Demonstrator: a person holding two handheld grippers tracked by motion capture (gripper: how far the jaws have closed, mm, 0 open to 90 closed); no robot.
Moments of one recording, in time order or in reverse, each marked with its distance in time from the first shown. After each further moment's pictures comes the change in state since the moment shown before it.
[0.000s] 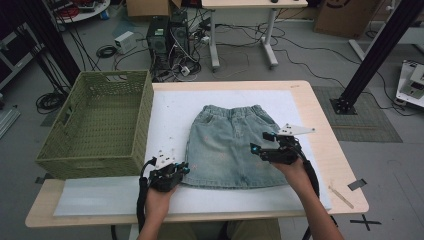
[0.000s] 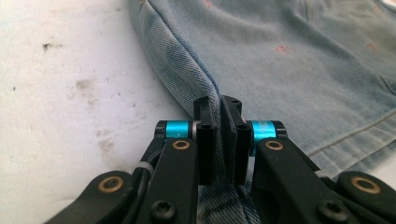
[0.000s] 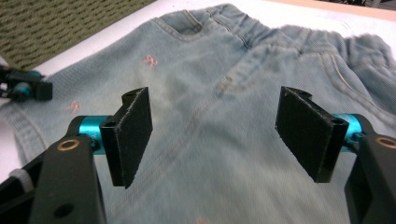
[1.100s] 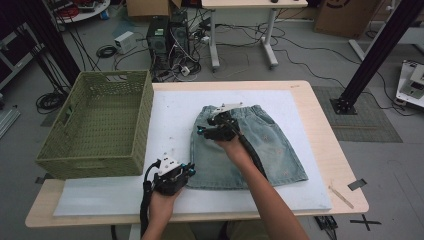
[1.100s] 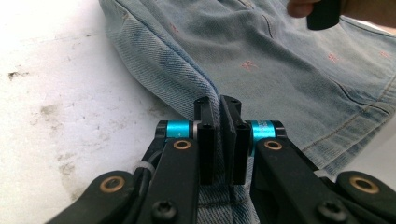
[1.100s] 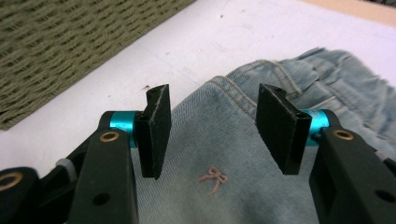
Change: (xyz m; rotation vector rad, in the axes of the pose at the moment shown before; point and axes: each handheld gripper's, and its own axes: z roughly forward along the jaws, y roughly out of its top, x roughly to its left) left arm -0.016 -0.001 -0.001 -0.054 -0.041 0.050; right arm 0.070 0.074 0.142 0.128 0.045 -0.038
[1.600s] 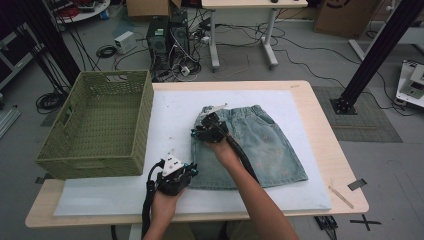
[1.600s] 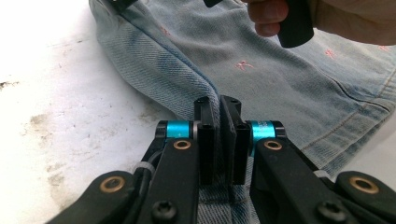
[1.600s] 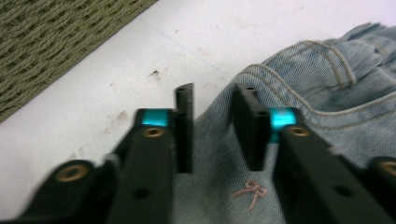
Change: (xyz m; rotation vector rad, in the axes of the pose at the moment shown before) left arm -0.005 0.002 0.004 0.005 -0.001 0.033; right arm 0.018 0.004 0.026 0.109 -0.001 0.014
